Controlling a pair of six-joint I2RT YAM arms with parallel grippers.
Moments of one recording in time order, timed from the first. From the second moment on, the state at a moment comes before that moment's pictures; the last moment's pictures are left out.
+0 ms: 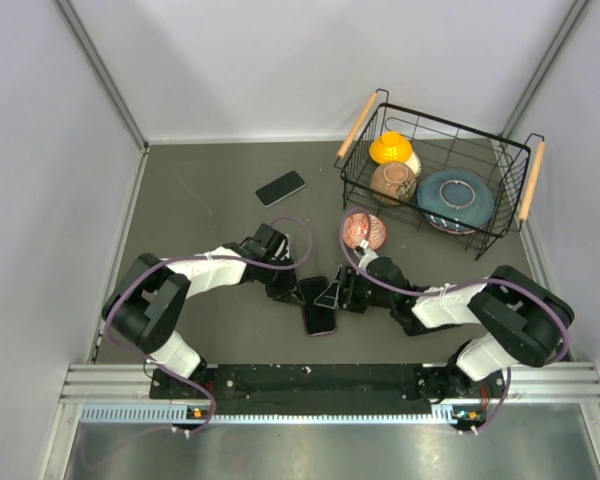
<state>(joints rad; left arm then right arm) -0.61 1.60 0.79 -0.30 0.42 -0.76 0.81 1.49 0.39 0.53 -0.25 0.95</state>
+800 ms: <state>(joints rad) -0.51 1.46 0.66 -0.19 0.57 -0.75 0.78 1.40 0.32 0.50 -0.30 0.96</state>
